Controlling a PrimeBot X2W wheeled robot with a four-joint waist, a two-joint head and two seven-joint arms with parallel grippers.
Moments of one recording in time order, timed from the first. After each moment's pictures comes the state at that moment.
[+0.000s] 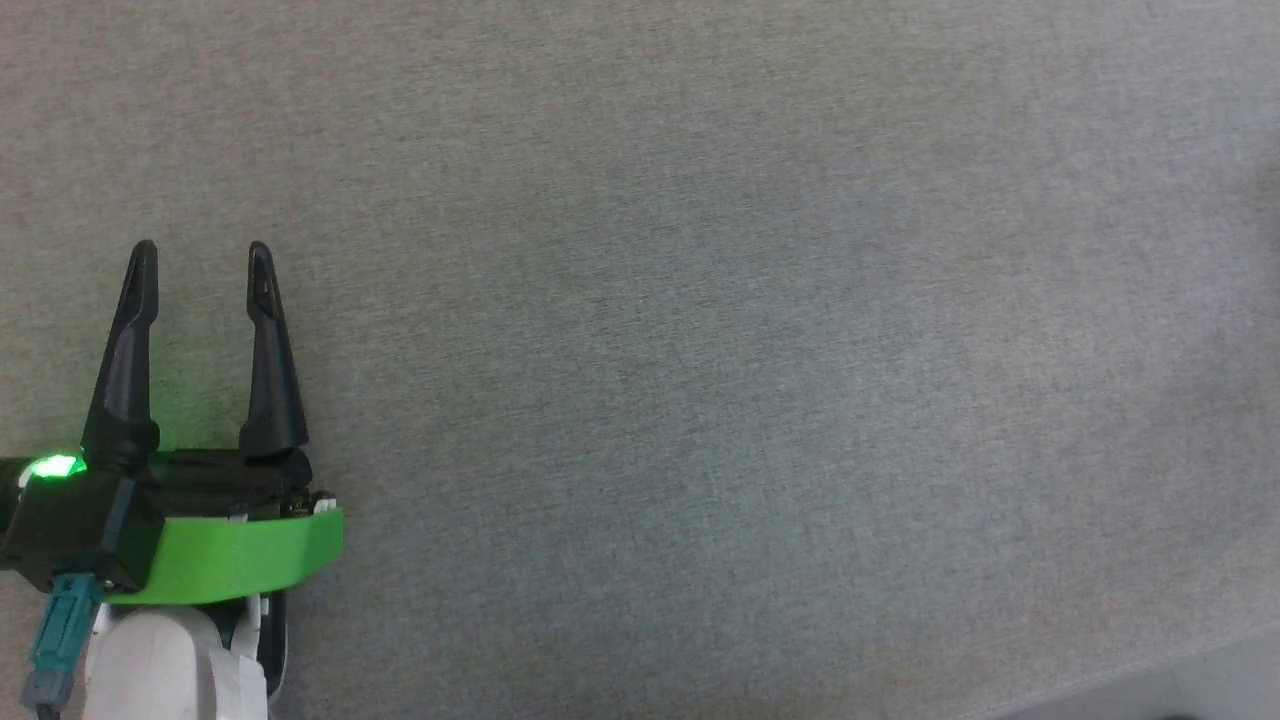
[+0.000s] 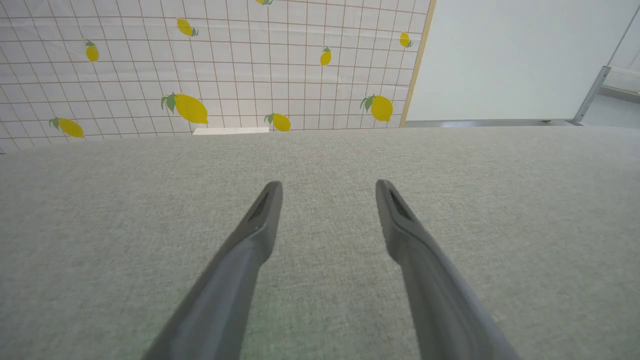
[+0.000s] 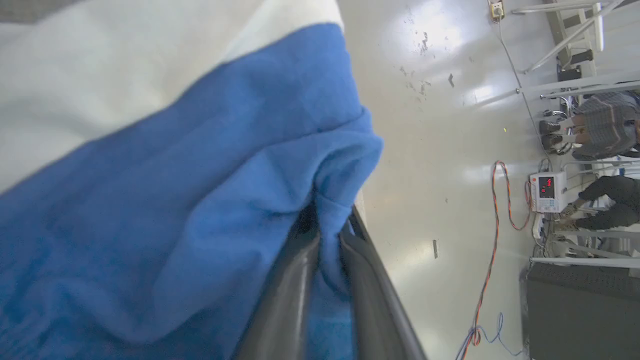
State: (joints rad) left arm -0.11 0.15 0.06 -0.31 -0.10 -0.05 -0.23; right arm -0.91 -0.79 0.16 1.03 0.25 0.13 0.22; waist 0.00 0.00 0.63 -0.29
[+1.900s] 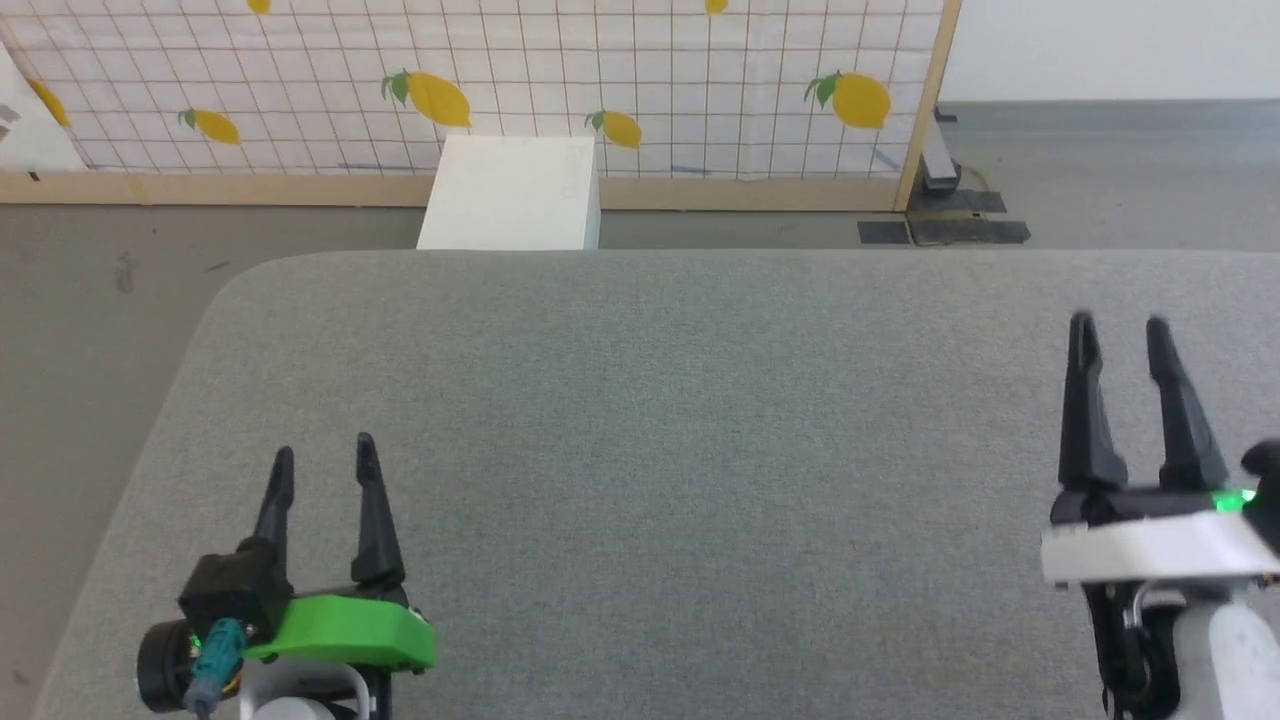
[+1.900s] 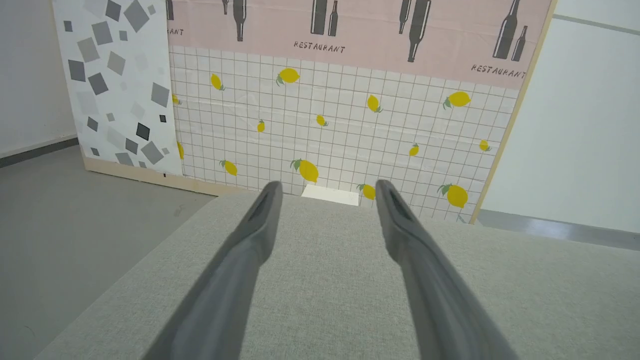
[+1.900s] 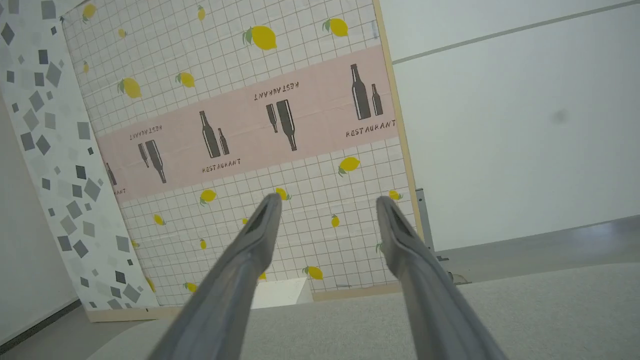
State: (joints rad) left arm 0.00 0.06 0.00 0.03 -0.20 0.04 -0.26; right arm -0.12 -0.05 -0.09 0.02 0.31 0.13 -0.26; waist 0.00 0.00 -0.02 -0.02
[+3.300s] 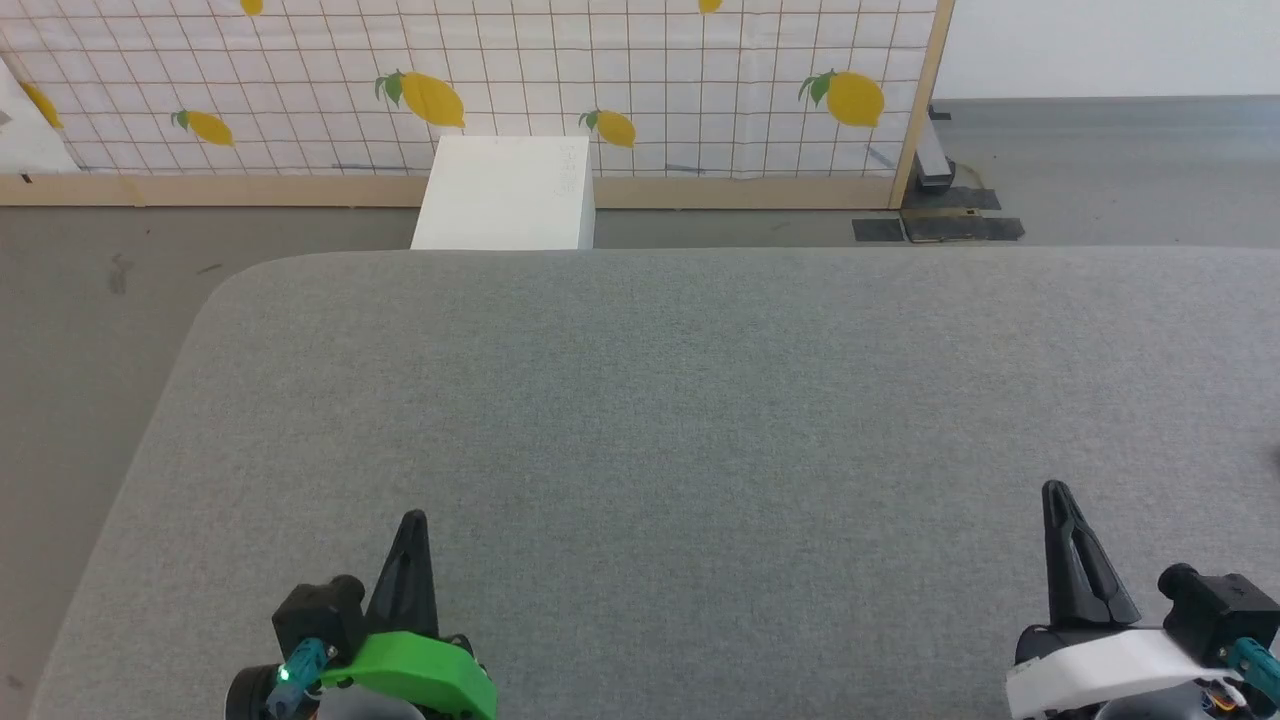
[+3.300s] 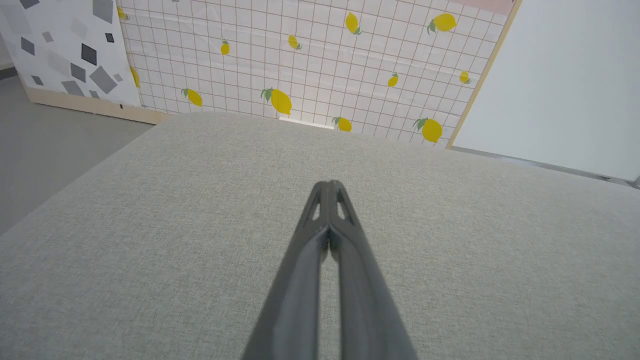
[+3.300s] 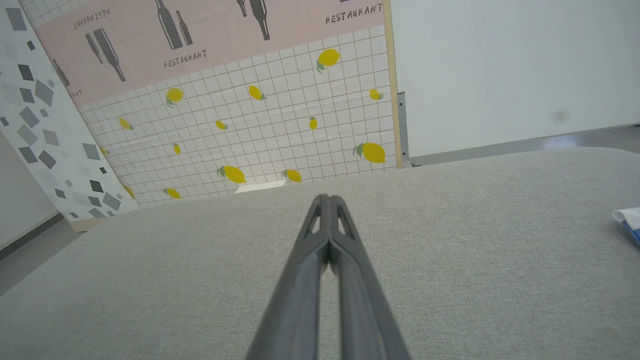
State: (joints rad) left arm 0.00 0.05 -0.11 0.22 -0.27 0.05 -0.26; right arm 0.05 -0.05 -0.07 0.15 0.24 0.13 -0.25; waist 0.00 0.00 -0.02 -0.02
